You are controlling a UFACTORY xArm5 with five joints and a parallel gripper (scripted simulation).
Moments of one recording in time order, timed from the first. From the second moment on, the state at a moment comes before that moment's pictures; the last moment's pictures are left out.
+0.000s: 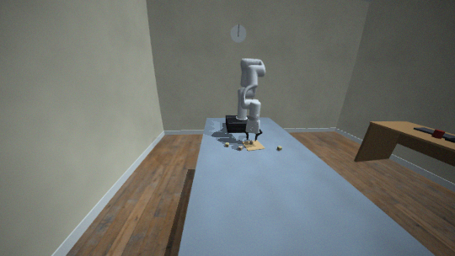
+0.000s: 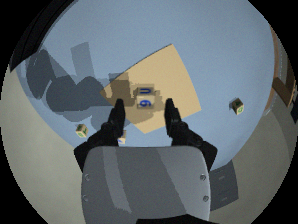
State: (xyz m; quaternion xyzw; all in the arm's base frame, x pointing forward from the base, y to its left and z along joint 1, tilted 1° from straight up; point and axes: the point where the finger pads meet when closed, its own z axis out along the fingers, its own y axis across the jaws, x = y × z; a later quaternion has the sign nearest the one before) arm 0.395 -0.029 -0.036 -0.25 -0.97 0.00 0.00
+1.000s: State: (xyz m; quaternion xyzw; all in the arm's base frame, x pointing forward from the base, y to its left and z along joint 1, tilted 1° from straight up) arm 0.394 -0.029 -0.051 -0.25 -0.97 0.00 0.00
